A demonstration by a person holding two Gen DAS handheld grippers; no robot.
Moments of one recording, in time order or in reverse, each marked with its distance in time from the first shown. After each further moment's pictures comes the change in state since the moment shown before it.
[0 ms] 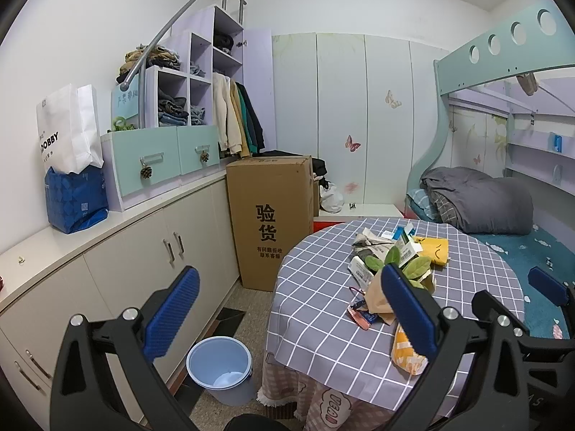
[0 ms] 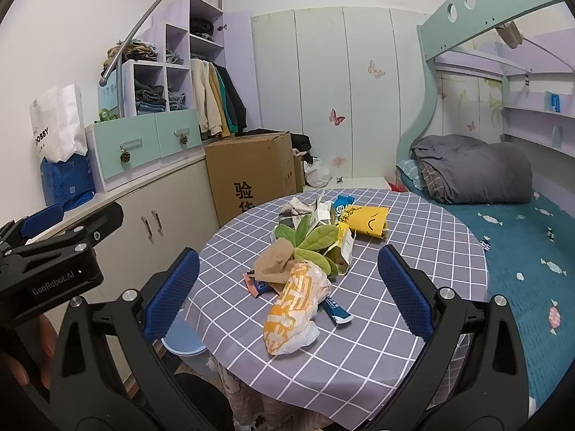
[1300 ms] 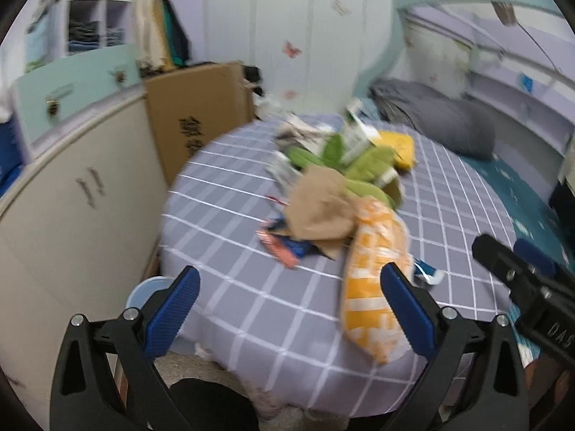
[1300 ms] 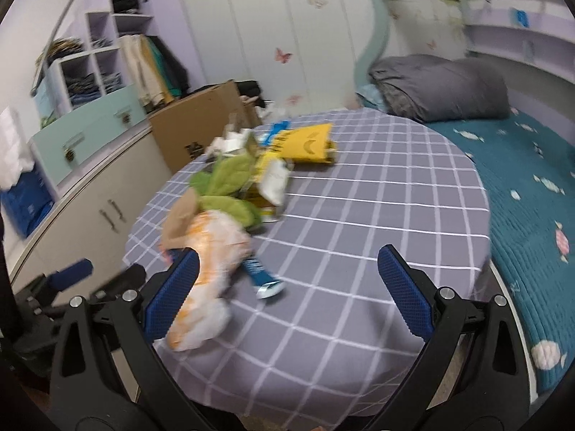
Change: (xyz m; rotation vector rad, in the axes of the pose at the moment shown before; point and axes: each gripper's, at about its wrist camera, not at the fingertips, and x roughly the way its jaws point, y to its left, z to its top) left arm 0.128 -0.084 -0.061 0.096 0.389 -0.266; right arm 0.079 -0.097 -0.033 0.245 0.239 -0.116
